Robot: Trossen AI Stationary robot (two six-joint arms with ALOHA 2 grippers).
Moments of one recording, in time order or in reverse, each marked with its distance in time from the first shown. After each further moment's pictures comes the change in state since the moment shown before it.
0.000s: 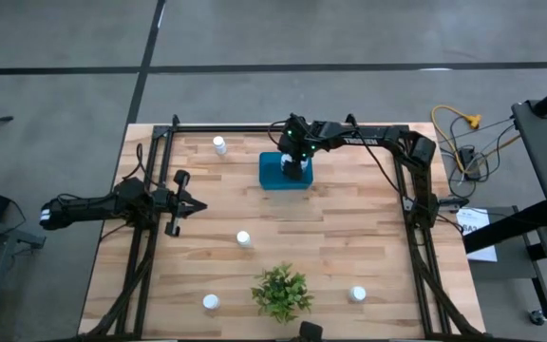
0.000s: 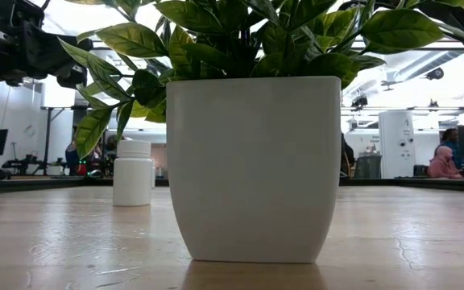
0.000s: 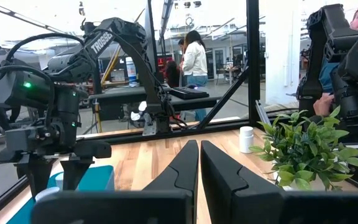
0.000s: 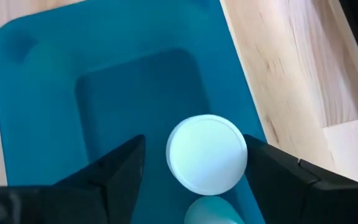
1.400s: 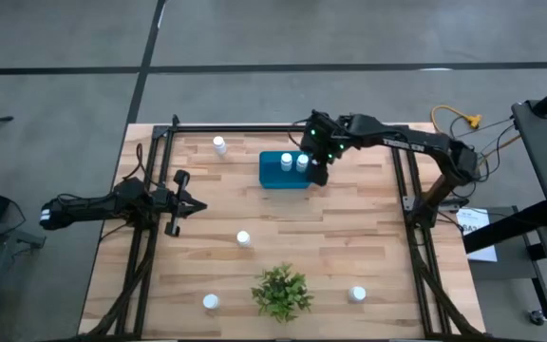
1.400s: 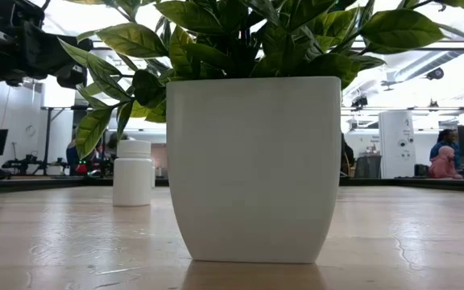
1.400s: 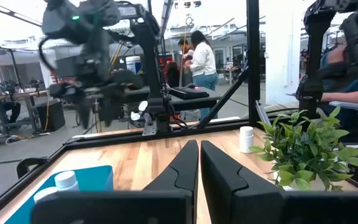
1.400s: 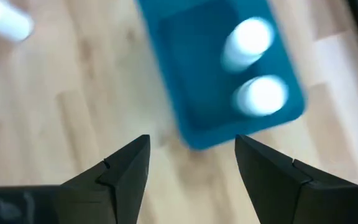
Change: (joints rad) left arm 0.000 0.000 0.000 0.000 0.000 0.000; right arm 0.108 -0.355 0.000 -0.462 0.028 0.147
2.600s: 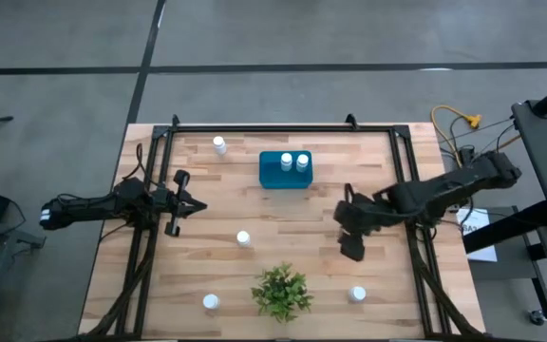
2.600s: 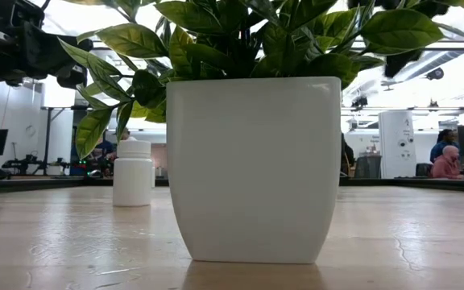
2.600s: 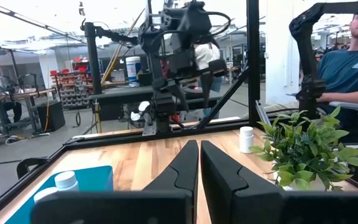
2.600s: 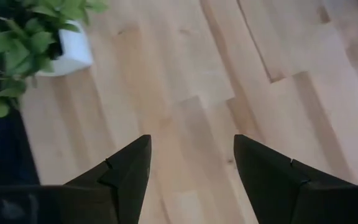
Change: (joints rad) left arm 0.000 0.000 0.000 0.000 0.000 0.000; right arm 0.700 -0.367 -0.368 0.040 0.181 0.747
